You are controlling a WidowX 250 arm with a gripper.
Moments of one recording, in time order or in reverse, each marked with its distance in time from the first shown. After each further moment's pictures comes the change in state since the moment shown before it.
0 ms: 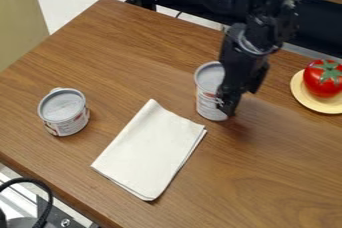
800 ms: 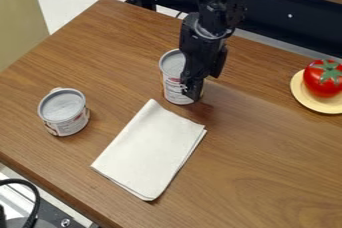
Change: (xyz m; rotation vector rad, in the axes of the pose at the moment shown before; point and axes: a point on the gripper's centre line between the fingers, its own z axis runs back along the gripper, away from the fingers) arm 0.048 0.003 -0.012 -0.005 0.008 0.086
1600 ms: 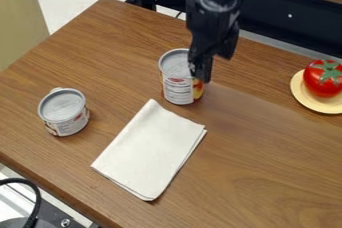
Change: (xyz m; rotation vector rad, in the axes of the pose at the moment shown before) arm -0.003 -0.007 0.048 -0.035 0.056 -0.047
